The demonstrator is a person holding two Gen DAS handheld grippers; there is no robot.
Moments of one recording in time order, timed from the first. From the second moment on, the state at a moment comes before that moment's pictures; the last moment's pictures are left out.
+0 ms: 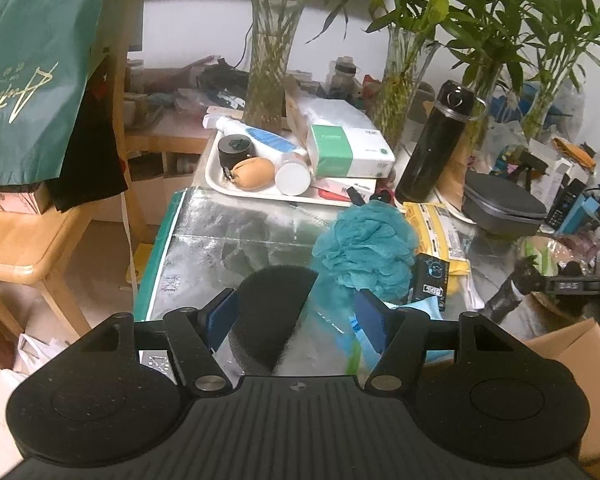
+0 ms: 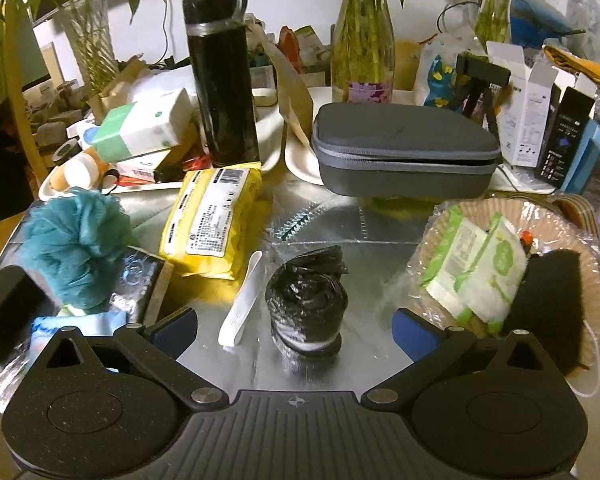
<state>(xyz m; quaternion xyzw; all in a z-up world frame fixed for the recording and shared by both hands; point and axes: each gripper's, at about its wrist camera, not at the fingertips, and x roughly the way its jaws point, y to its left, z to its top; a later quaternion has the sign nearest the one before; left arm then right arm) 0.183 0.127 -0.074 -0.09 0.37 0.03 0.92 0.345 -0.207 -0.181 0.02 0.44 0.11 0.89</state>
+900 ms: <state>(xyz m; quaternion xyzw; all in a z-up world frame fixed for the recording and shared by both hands) 0.187 0.128 -0.076 -0.10 0.38 0.04 0.92 0.370 -0.212 -0.204 0.05 0.48 0.08 0.87</state>
